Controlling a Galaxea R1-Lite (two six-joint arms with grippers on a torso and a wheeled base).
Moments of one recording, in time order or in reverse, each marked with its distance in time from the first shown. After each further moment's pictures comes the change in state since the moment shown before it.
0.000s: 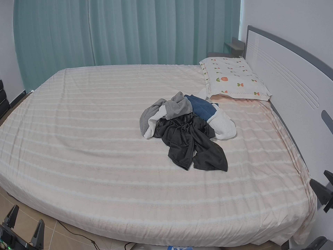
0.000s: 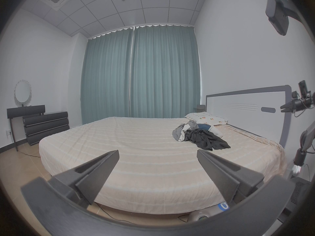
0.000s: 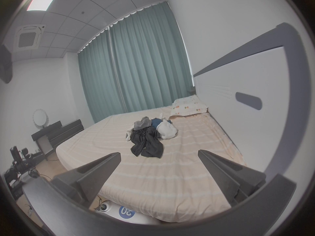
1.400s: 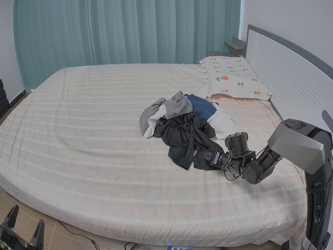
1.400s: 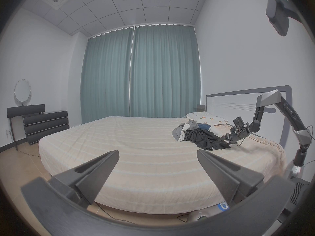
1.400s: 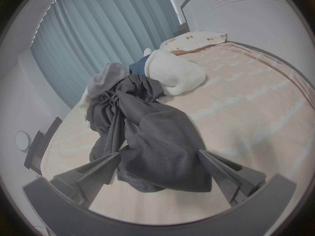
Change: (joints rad) left arm 0.000 0.000 0.000 0.000 0.000 -0.004; right arm 0.271 1.777 -0.843 -0.529 -0.250 0.371
